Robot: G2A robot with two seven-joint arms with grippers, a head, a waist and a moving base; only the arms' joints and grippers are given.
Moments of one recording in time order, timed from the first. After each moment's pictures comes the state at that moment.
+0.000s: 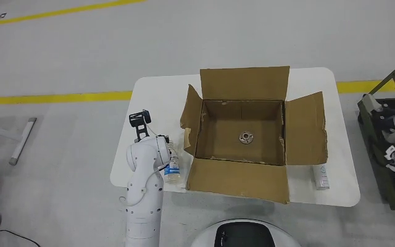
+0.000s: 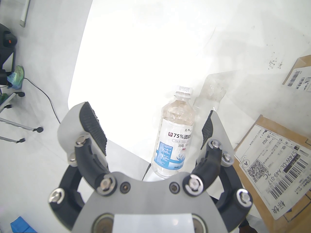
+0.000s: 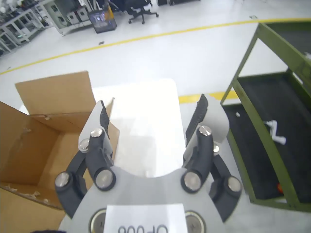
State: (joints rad) left arm 0.94 -1.56 -1.43 -1.62 1.81 0.31 -1.37; right arm -1.51 -1.25 1.95 -2.35 -1.02 0.11 0.64
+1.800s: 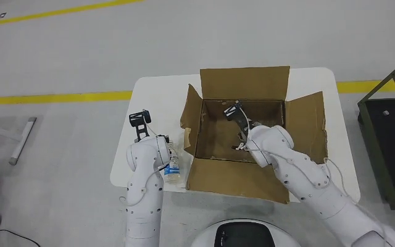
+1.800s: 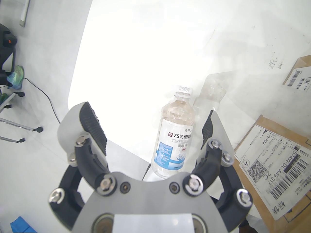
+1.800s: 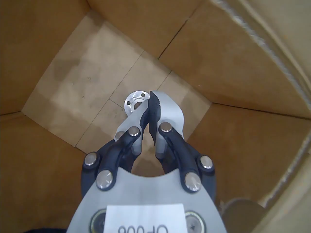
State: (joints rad) left arm 0.94 -1.56 -1.43 -1.62 1.81 0.31 -1.37; right arm -0.77 -1.36 0.91 -1.48 -1.39 0.18 1.16
